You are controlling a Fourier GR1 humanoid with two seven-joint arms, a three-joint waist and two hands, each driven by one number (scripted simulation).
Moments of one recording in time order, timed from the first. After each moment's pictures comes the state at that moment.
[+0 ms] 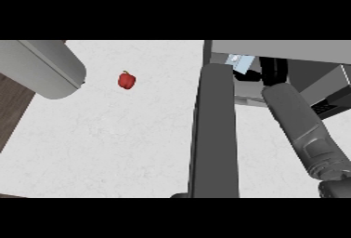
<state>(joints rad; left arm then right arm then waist) 0.16 0.13 0.62 -1.98 0.52 -0.64 0.09 -1.03 -0.23 -0.19 -0.19 0.39 -0.72 -0.64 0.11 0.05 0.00</state>
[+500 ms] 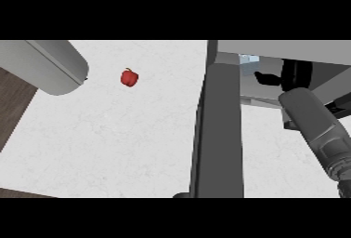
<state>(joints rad) 0.11 0.15 0.60 -1.96 0.48 -0.62 0.10 -1.03 -0.33 -0.16 -0.06 0.47 -0.89 -0.47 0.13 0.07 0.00</state>
